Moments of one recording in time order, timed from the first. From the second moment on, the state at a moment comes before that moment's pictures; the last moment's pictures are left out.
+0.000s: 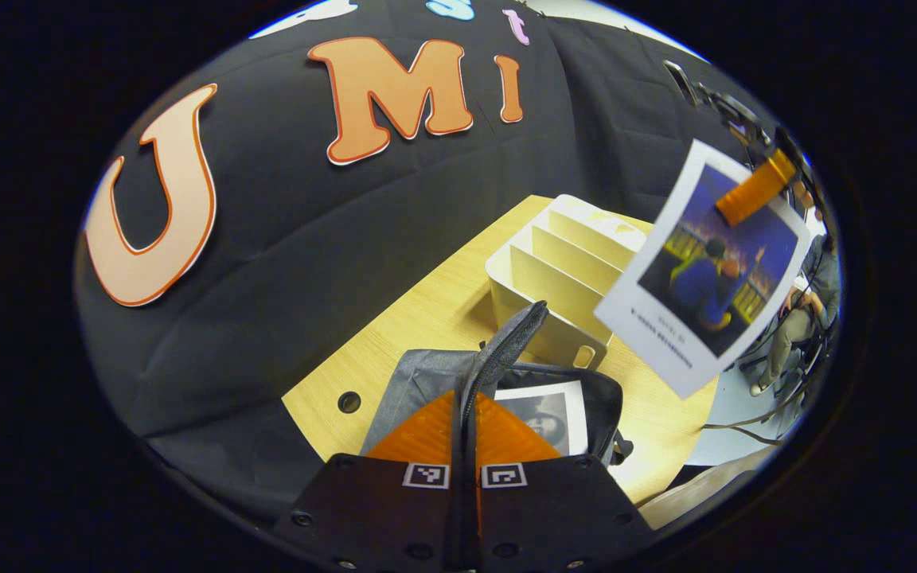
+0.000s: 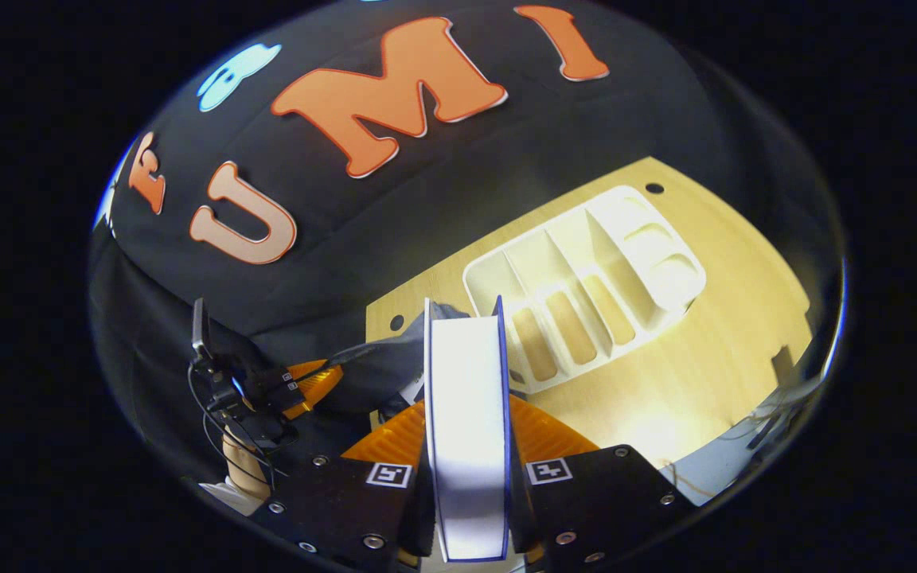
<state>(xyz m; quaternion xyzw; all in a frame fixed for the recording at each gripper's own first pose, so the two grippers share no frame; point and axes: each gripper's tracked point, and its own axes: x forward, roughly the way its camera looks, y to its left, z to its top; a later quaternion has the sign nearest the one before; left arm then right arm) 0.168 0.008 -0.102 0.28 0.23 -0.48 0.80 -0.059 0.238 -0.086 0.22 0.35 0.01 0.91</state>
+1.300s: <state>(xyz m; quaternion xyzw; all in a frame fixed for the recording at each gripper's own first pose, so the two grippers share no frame) 0.126 -0.023 -0.082 0.34 0.21 -0.52 0.75 0.065 0.368 -0.288 0.56 0.22 0.00 0.80</state>
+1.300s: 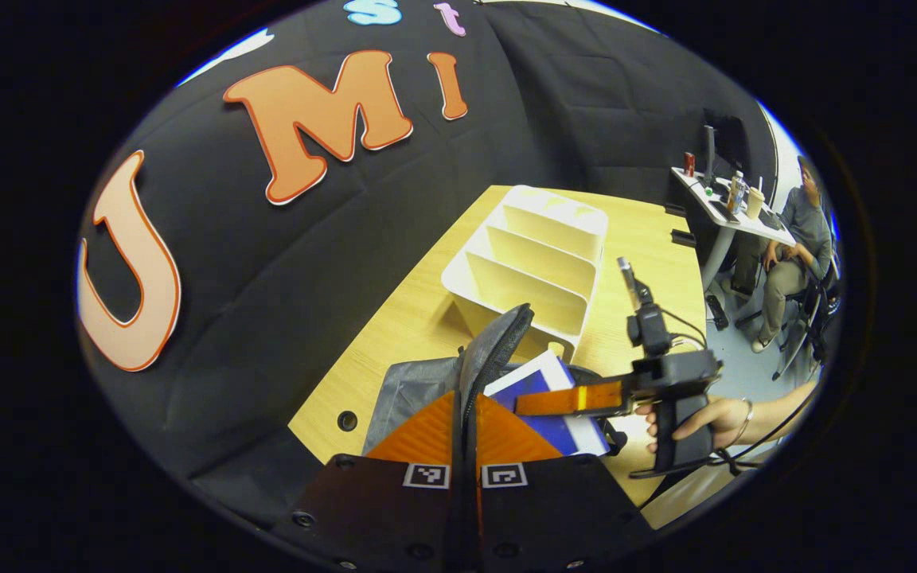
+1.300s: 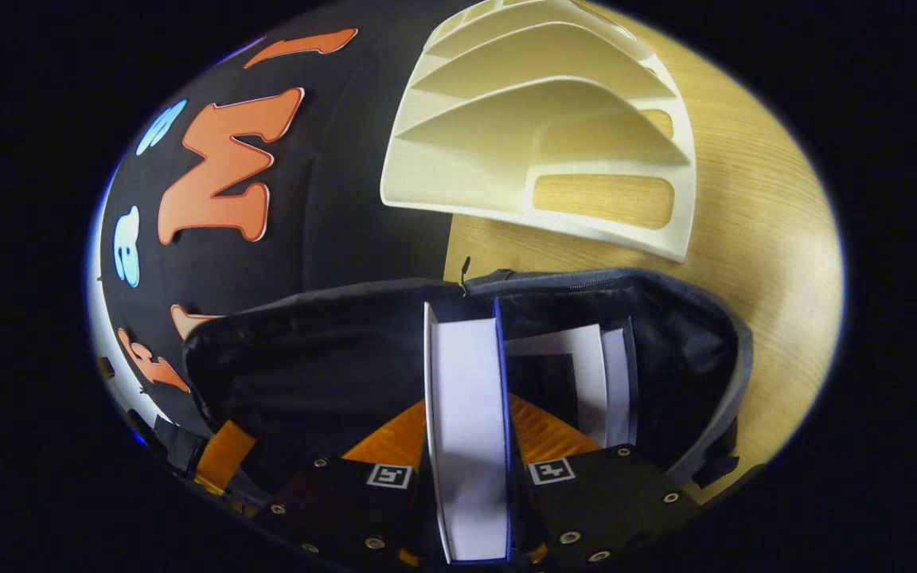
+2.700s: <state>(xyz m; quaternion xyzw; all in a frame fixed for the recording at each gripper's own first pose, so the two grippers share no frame) 0.095 -0.006 -0.170 0.32 0.25 -0.51 0.76 -0.056 0.193 -0.254 0.29 0.34 -0.17 0.88</state>
